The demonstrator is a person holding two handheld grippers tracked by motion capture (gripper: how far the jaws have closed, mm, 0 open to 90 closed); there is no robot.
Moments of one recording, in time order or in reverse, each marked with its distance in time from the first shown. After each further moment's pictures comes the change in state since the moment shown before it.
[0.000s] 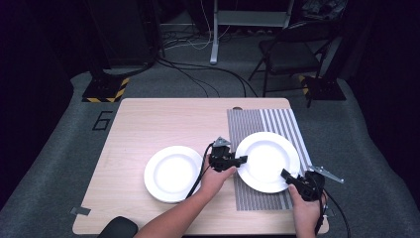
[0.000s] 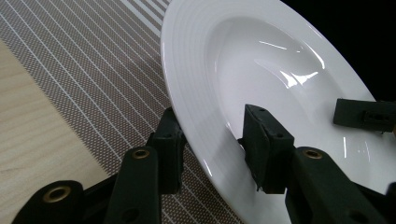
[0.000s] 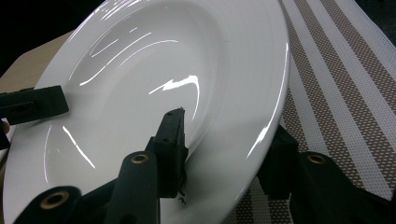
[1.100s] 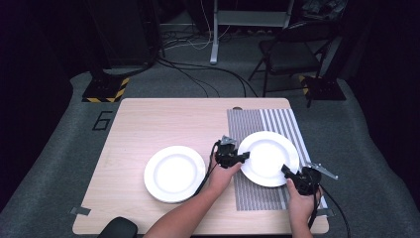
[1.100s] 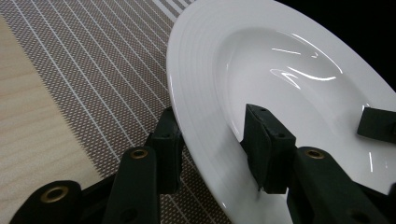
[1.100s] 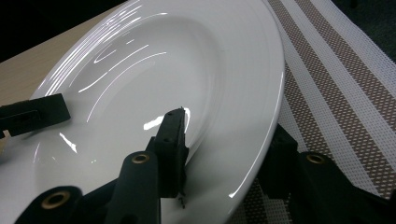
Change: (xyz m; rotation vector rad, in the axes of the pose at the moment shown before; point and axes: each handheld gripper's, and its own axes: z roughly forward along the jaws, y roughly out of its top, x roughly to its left) left arm 0.012 -0.002 0.037 -0.020 0.102 -0.031; right arm -0.010 -0.001 0.030 -0.044 -0.070 0.033
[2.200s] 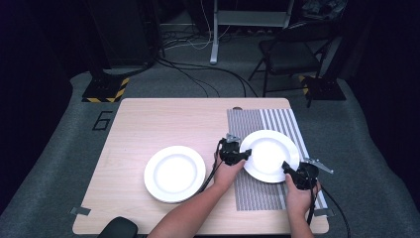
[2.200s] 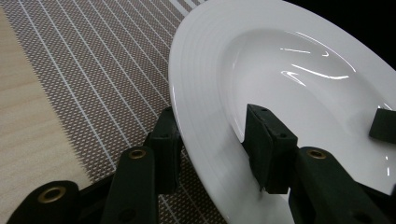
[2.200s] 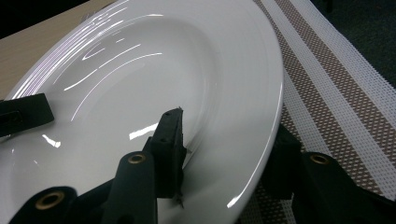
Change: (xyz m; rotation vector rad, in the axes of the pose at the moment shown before) left arm 0.000 0.004 0.022 0.007 0.068 0.008; right arm -0.004 0.006 0.022 0.003 -0.085 -0.018
